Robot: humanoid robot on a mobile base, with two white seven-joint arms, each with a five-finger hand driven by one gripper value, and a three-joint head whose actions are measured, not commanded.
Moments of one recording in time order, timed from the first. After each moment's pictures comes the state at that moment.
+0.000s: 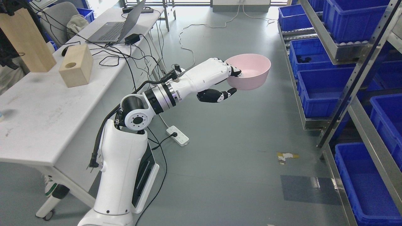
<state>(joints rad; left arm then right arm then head) -0.56 0.00 -0.12 -1.55 -0.63 -0.57 -0.75 0.00 0.00 0.05 0.00 0.05 -0.08 -0.03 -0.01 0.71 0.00</state>
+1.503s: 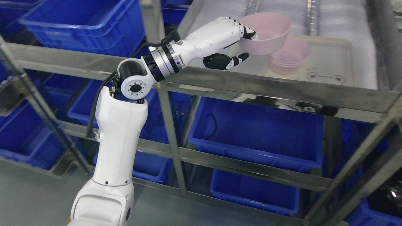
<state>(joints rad) -0.80 0.00 -0.13 -1.49 -0.64 -0.56 -0.77 0.00 0.00 0.05 0.00 0.05 -0.08 -0.03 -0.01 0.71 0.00</state>
